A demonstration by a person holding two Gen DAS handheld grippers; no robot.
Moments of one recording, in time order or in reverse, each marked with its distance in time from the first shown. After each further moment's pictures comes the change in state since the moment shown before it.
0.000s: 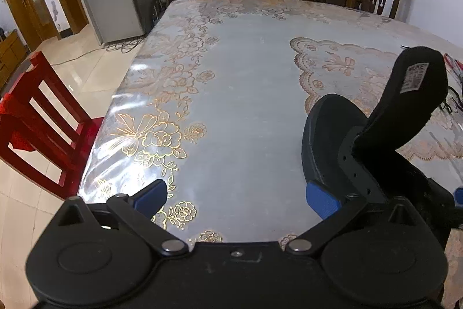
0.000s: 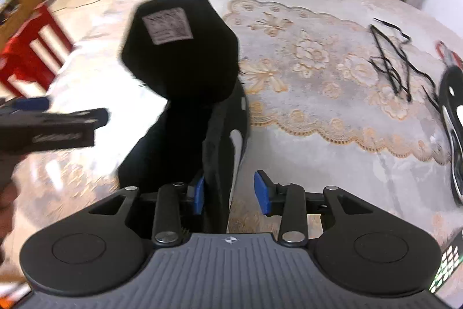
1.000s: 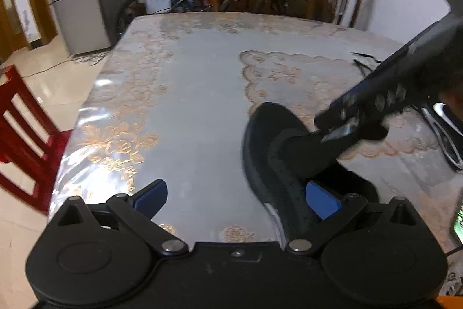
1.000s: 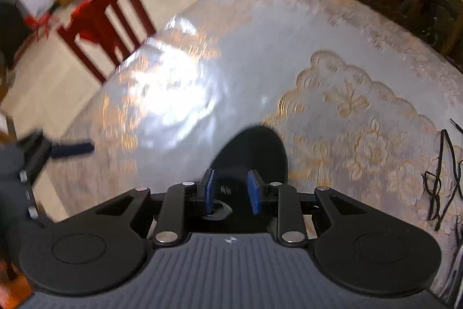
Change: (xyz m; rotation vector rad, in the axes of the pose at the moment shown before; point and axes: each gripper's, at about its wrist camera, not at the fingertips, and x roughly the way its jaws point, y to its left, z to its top) left arm -0.039 -0.027 -0.005 0.044 -0.052 -0.171; right arm 0.012 0.014 0.092 -0.360 0.071 0.224
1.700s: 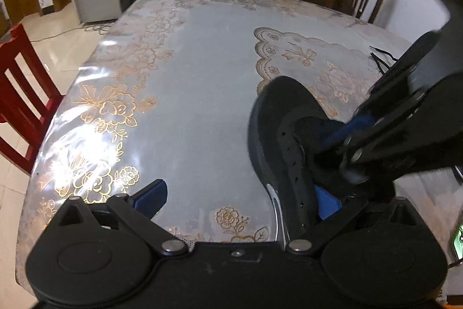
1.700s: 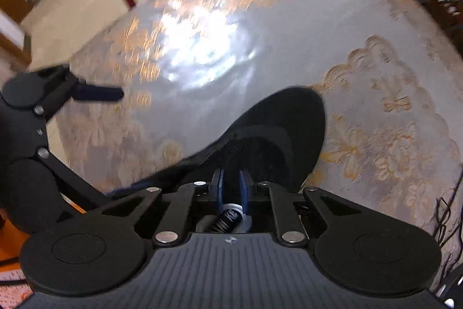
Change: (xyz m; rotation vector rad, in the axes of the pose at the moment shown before) left arm 0.024 0.004 -0.018 -0.126 0.068 0.036; right arm 0.028 0.032 -0.016 -0.277 0.196 0.072
